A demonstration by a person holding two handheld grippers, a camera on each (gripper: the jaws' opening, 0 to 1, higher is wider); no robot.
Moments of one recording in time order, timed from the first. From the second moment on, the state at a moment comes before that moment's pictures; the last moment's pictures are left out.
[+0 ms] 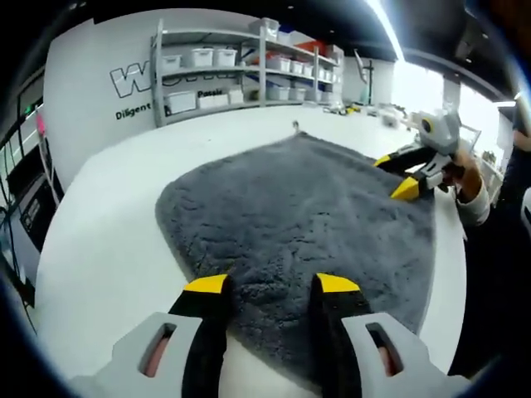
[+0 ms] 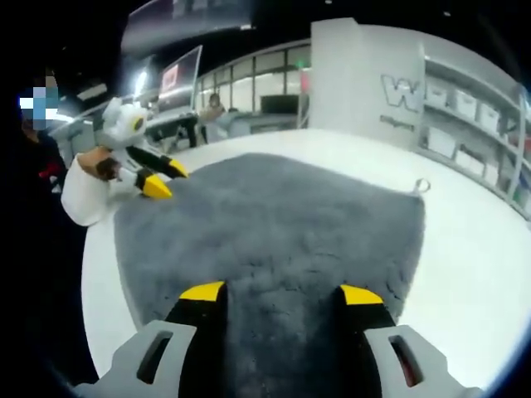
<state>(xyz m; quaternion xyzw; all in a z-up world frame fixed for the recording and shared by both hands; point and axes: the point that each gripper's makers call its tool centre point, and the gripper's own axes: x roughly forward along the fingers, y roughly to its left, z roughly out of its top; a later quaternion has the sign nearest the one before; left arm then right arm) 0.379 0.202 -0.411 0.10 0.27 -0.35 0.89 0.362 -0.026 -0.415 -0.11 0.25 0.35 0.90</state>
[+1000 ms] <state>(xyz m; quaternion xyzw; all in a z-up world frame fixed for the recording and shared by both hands) 0.384 0.237 -0.413 0.08 0.27 -0.31 0.91 0.352 0.024 -0.415 -0.11 0.22 0.39 0.89</state>
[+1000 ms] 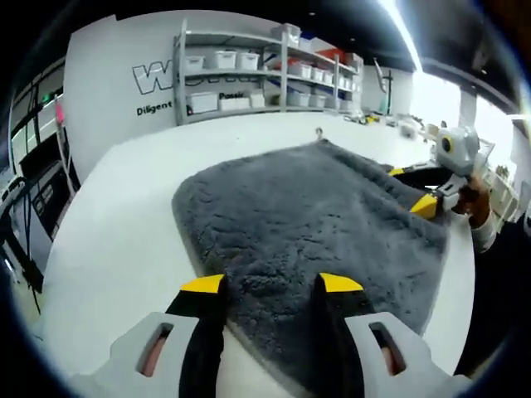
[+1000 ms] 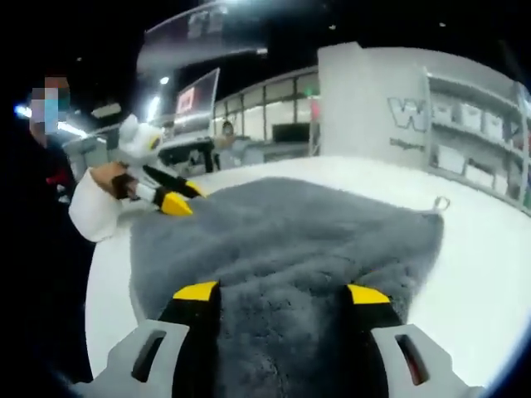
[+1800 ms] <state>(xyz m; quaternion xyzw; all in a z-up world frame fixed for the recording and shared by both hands) 0.380 0.238 -0.412 0.10 0.28 -0.30 0.91 0.339 -0.029 -0.413 -0.11 0.27 0.41 0.87</state>
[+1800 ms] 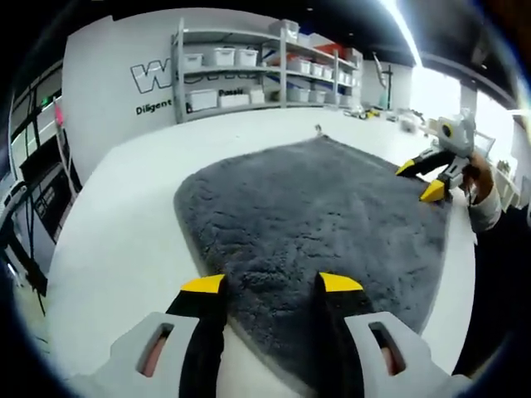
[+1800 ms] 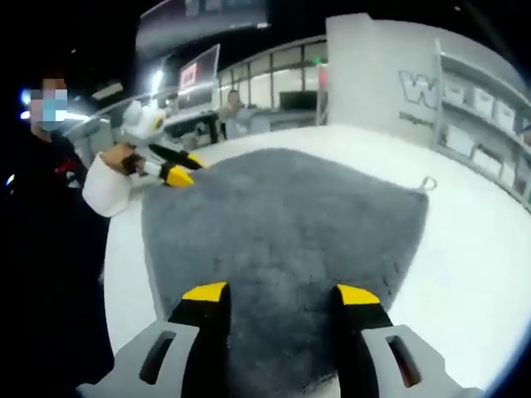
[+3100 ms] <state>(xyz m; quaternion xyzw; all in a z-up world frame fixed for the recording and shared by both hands) 0.362 0.258 -0.405 0.08 0.29 -0.32 0.90 0.272 0.074 -0.386 -0.45 0.00 0.52 0.73</state>
